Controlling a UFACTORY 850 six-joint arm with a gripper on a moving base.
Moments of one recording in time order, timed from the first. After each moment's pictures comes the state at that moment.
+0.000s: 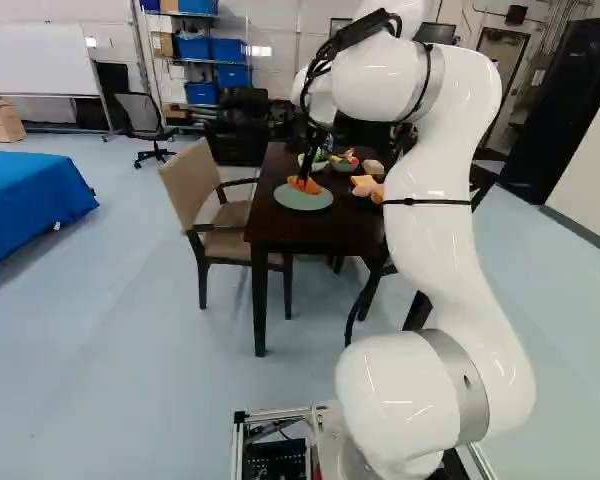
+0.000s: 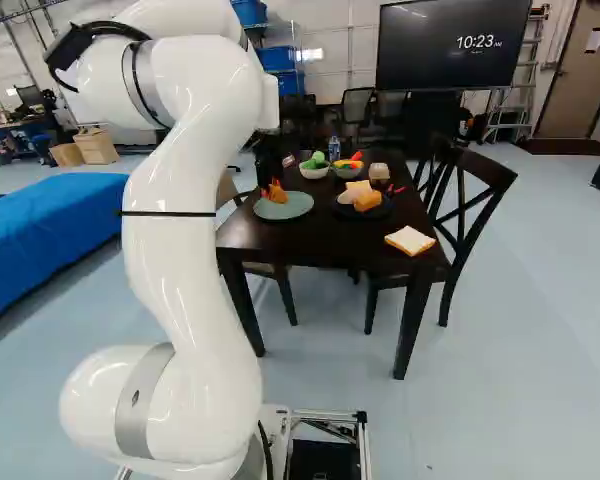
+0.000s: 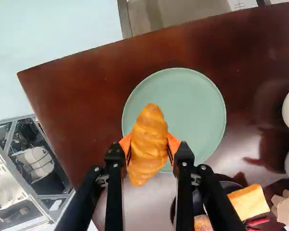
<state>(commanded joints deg) 0.3 -36.3 -99.0 9.3 -52.1 -72.4</state>
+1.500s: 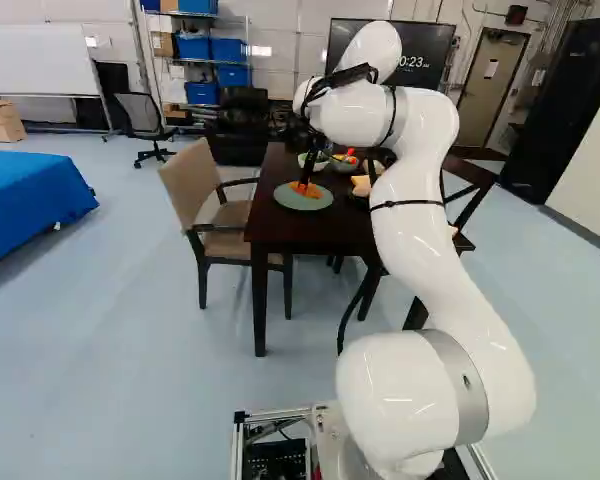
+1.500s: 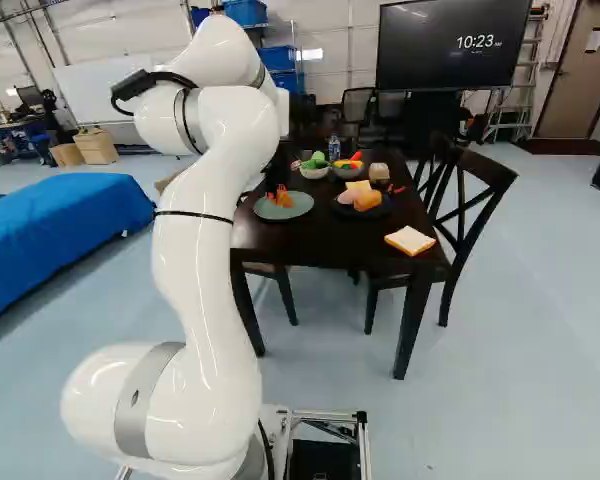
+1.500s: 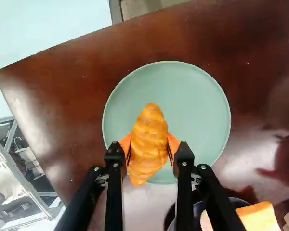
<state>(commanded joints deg) -0.5 -47.5 -112.2 9.3 -59.0 -72.4</state>
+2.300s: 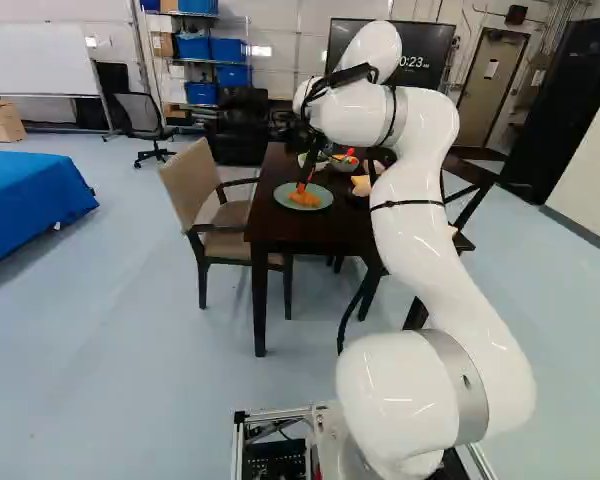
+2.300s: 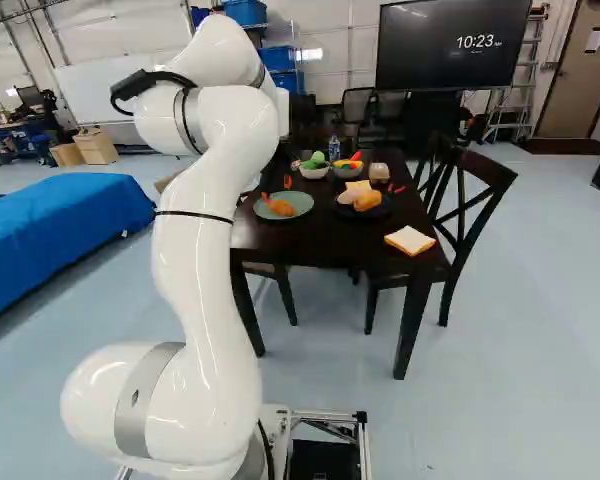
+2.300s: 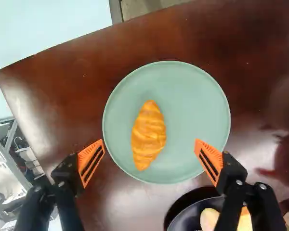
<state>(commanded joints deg) -0.5 -46.9 -112.0 9.3 -59.0 -72.4</state>
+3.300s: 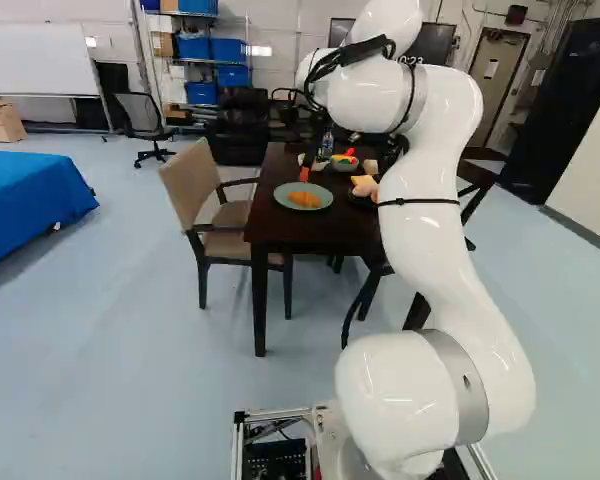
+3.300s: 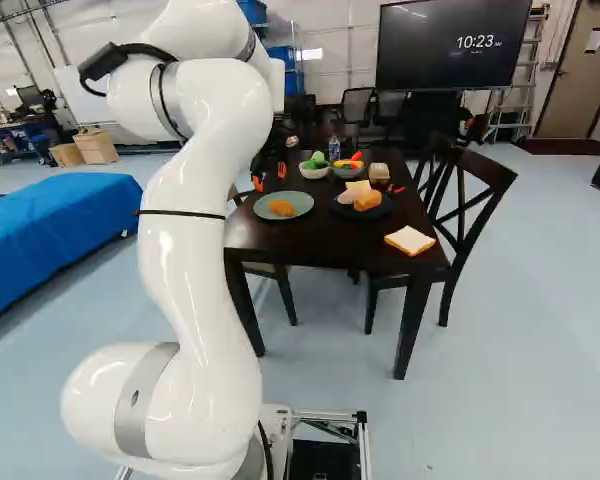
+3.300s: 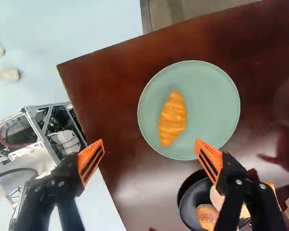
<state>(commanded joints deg) -0.5 -40.1 -111.0 9.3 -70.2 -72.4</state>
